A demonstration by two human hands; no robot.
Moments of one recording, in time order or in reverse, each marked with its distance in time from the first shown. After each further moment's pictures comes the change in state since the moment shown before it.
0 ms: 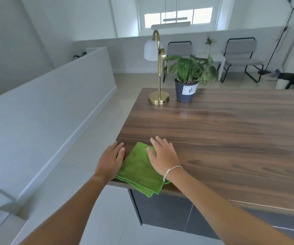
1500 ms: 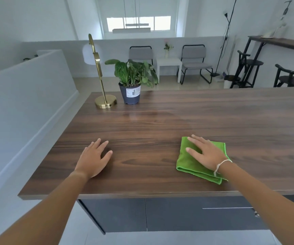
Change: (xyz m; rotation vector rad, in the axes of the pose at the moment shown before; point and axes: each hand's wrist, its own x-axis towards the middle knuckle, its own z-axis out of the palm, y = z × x) left_hand 0.013 0.119 0.086 0.257 -0.138 0.173; right_hand -0.106 0.267 -0.168 -0.099 0.034 0.243
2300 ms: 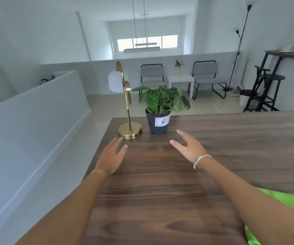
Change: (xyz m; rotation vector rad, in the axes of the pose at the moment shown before) left_hand 0.158 -0.055 -0.060 -0.335 0.129 0.025; right_hand 0.191 -0.156 0.018 0.425 0.126 0.002
